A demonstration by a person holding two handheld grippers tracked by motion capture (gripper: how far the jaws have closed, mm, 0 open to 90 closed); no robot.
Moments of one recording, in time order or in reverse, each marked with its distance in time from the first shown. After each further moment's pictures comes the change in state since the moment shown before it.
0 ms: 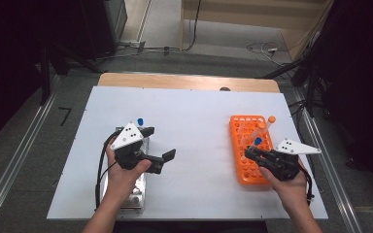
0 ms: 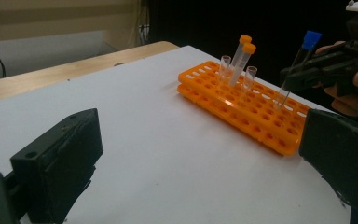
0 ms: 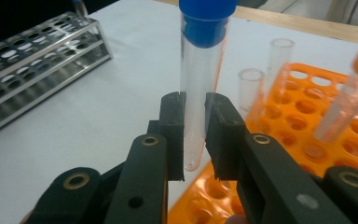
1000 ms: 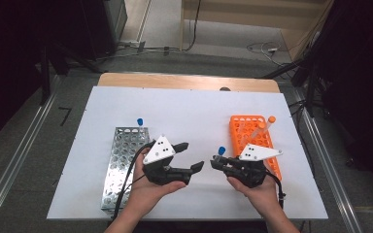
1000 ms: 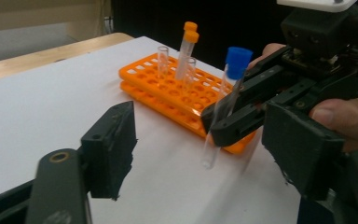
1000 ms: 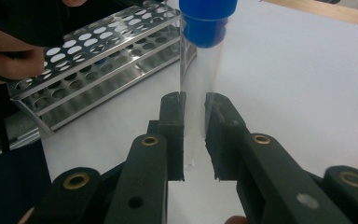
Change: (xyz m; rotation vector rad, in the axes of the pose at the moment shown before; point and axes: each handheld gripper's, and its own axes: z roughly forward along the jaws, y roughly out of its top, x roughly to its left) left arm -0.062 -0.003 0.039 0.041 -0.118 0.025; right arm 0.065 0.011 0.048 0.042 0.193 -0.100
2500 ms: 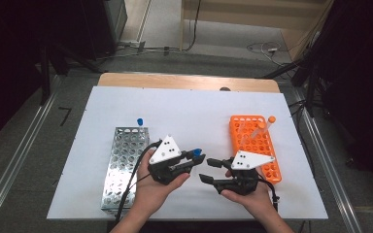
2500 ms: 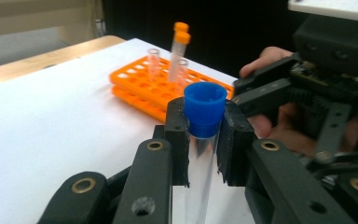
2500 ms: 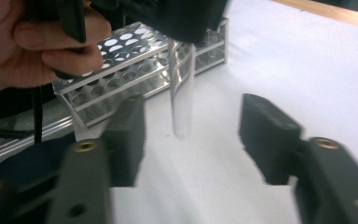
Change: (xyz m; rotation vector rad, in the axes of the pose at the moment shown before) left arm 0.003 0.003 0.004 -0.004 -0.007 0.031; right arm 0.020 -0.001 0.008 -0.021 0.095 -0.058
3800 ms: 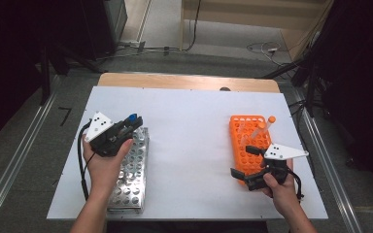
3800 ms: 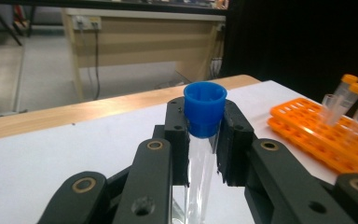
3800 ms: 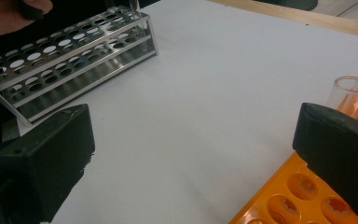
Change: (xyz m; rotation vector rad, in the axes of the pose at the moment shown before) left arm 0.103 -0.013 -0.082 -0.175 0.435 -0.086; right arm -0.053 -0.023 -0.053 -0.026 -0.138 0.085
